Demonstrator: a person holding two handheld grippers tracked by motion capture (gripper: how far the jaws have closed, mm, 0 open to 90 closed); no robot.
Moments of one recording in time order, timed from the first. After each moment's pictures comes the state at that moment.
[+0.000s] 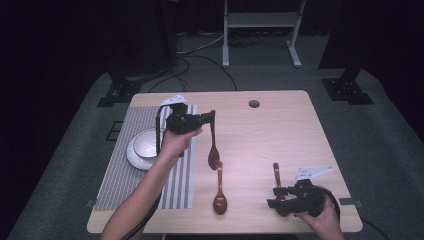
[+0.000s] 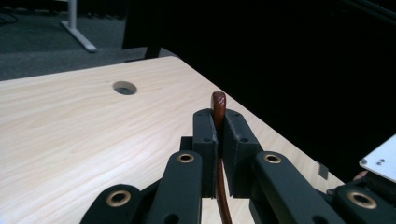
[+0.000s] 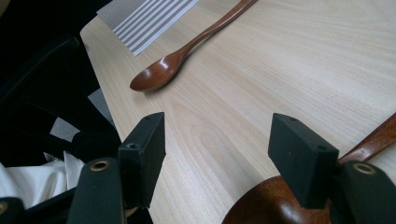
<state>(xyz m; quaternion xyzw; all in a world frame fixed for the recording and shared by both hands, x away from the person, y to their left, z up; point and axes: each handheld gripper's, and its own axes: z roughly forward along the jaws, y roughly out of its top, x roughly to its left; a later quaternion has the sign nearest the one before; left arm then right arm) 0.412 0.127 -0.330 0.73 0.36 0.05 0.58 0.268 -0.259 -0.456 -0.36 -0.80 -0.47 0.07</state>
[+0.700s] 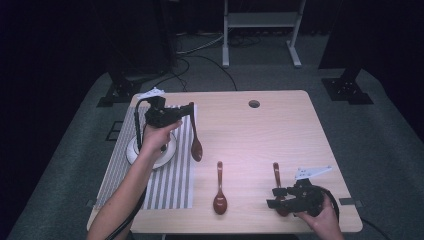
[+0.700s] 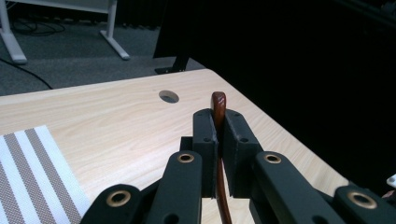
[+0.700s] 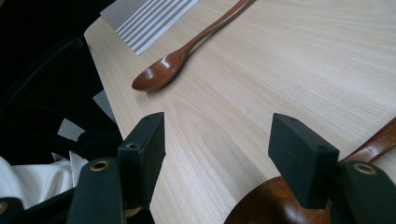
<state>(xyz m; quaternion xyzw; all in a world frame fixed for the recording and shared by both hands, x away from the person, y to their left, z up) 0.421 0.178 -0.317 0.70 0.40 0.08 0.58 0.270 -0.259 -0.459 -0.37 -0.80 -0.47 0.08</state>
